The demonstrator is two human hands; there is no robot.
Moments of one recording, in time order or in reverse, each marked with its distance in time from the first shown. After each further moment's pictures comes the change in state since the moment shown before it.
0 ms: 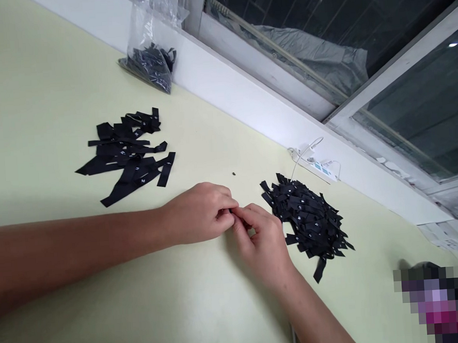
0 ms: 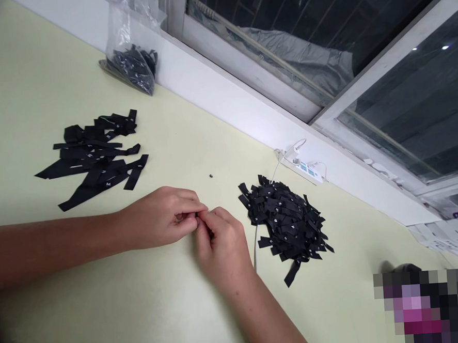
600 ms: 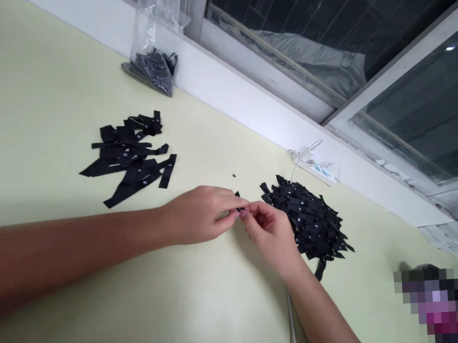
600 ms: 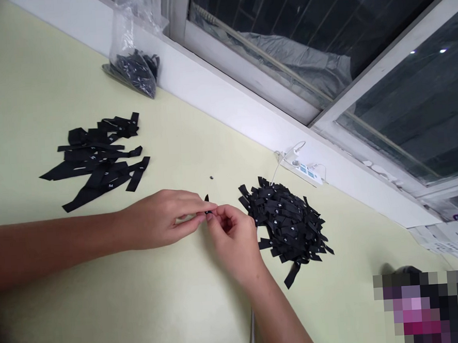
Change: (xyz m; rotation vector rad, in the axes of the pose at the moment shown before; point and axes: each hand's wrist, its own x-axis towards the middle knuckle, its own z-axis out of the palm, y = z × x) left_hand 0.001 -0.003 -0.006 -0.080 0.008 0.117; right_hand 0.005 0.020 -0.009 0.446 -0.040 0.354
